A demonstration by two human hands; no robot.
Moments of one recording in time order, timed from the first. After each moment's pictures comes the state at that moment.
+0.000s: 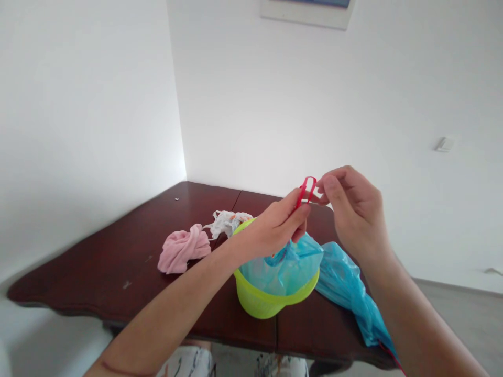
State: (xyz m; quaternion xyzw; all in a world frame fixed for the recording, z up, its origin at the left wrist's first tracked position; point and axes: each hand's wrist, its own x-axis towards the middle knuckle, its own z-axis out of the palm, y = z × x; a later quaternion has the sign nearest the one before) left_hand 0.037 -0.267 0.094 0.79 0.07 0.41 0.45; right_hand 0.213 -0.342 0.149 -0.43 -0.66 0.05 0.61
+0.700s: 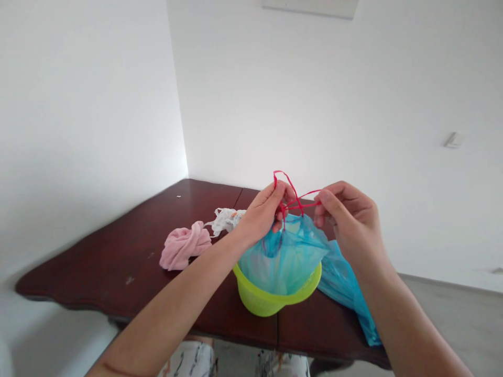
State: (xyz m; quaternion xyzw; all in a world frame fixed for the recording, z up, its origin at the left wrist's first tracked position) left_hand 0.038 -0.251 0.084 0.59 0.15 0.49 0.62; right_hand 0.219 -0.335 0.117 -0.38 -0.61 0.23 0.66
